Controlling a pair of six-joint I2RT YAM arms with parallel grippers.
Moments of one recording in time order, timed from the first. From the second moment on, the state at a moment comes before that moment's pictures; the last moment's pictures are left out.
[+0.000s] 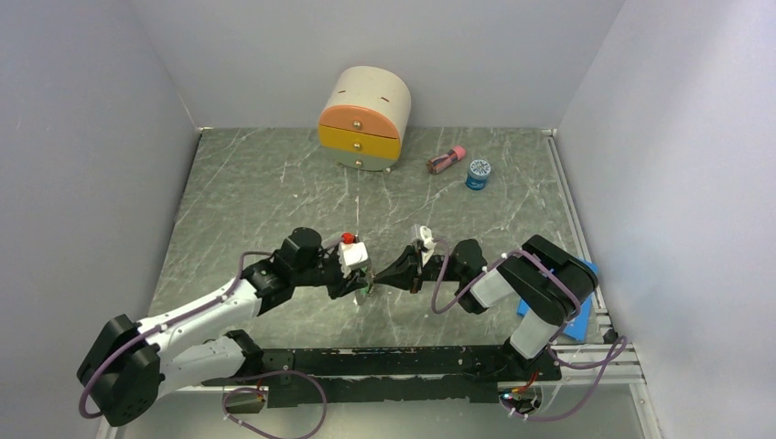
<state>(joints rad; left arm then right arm) -0.75 1.05 0.53 -0.02 0.50 0.27 0.68 1.68 0.31 1.49 -0.92 0.29</state>
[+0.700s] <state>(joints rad) -0.74 0.98 0.45 0.16 0.50 0.20 0.68 1.66 0.32 1.50 -0.93 0.29</state>
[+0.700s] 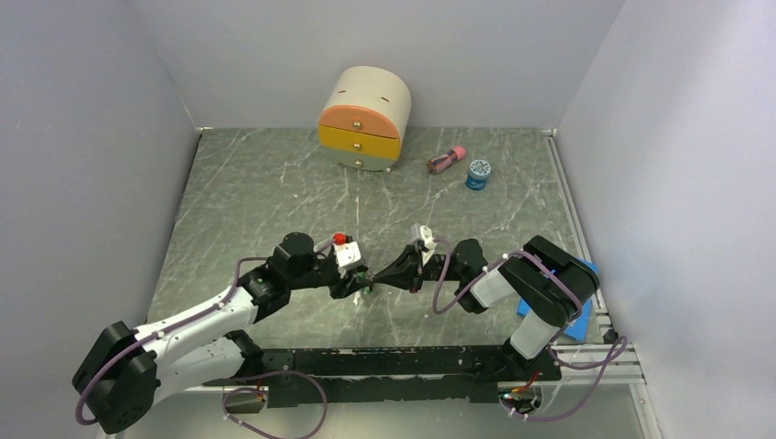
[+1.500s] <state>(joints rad) -0.74 1.01 0.61 -0.14 0.49 0.29 0.68 1.63 0.32 1.51 -0.89 0.31</state>
